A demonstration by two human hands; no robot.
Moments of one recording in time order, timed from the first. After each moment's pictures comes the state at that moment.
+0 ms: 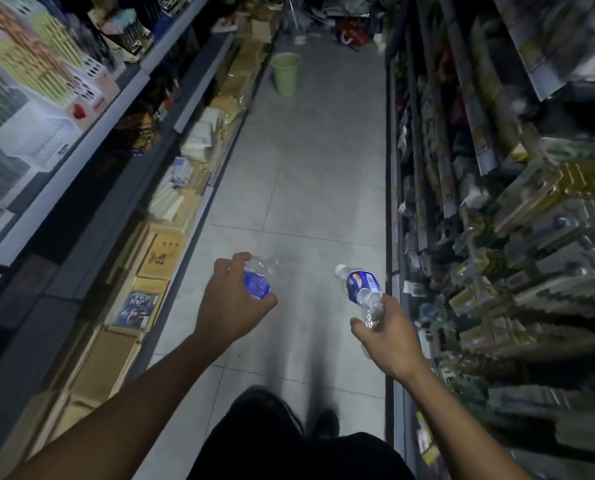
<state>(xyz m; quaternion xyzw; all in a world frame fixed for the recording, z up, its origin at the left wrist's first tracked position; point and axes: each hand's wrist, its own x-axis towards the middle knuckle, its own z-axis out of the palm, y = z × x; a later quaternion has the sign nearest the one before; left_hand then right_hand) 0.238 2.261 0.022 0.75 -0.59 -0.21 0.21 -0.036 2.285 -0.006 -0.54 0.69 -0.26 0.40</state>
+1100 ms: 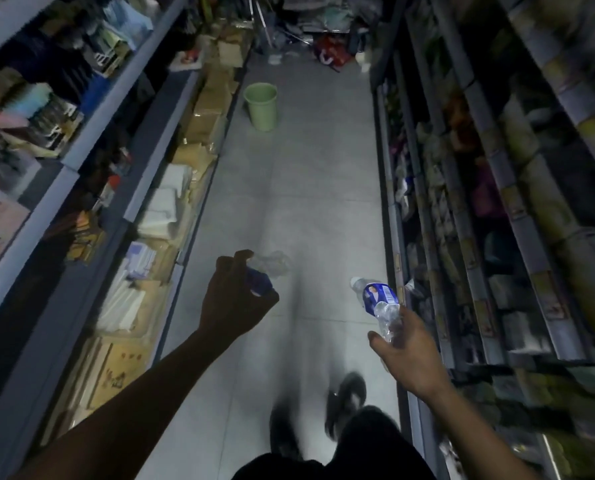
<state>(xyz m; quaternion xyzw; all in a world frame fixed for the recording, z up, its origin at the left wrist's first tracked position) 0.292 1.736 0.023 0.70 -0.66 -0.18 0.22 -0.010 1.799 -0.014 -0.51 0.73 -0.24 0.39</state>
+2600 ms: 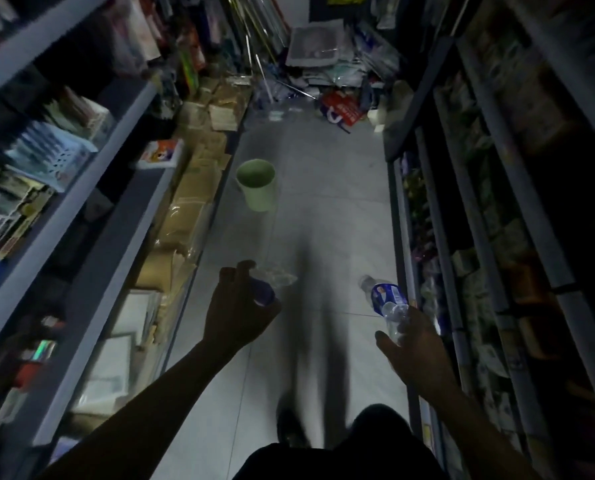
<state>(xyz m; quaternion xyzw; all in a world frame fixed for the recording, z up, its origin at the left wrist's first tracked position) 0.280 1.027 0.003 0.68 -0.67 -0.16 0.25 -0.028 1.072 -0.020 -0.54 0.75 -0.24 0.31</state>
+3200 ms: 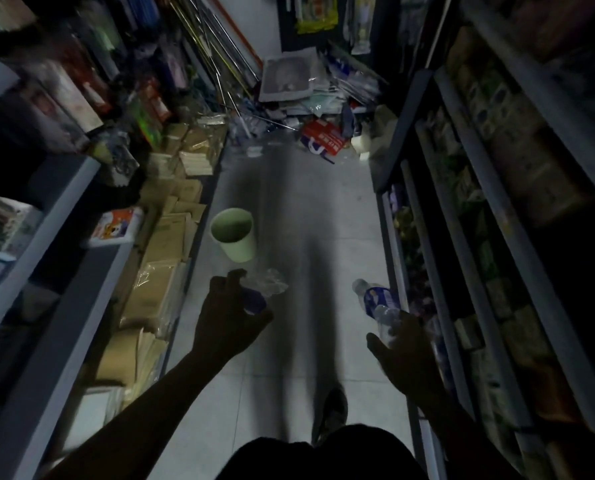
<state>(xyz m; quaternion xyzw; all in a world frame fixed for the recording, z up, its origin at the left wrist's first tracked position) 0.204 0.730 -0.003 0.68 -0.69 -0.14 0.19 -0.101 0.795 -0.043 -0.49 0.75 -0.29 0.33</state>
